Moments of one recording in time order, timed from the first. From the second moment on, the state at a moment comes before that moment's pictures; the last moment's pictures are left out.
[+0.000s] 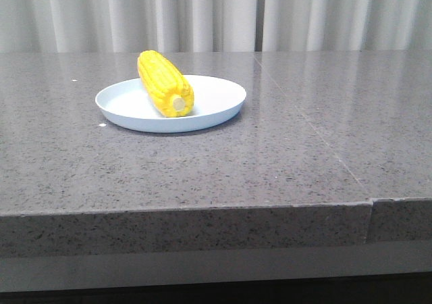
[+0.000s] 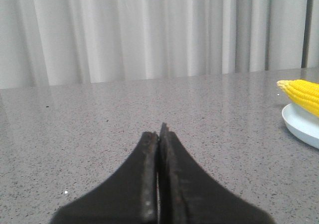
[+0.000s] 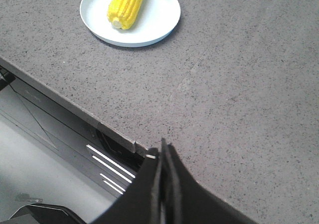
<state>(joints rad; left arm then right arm) 0.01 0.00 0.01 -0.05 0.00 0.10 0.60 0.52 -0.90 -0.04 1.00 0.01</state>
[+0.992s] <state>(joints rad) 0.01 0.00 0.01 -0.05 0.00 0.10 0.36 0.35 -0.64 0.00 0.78 0.01</state>
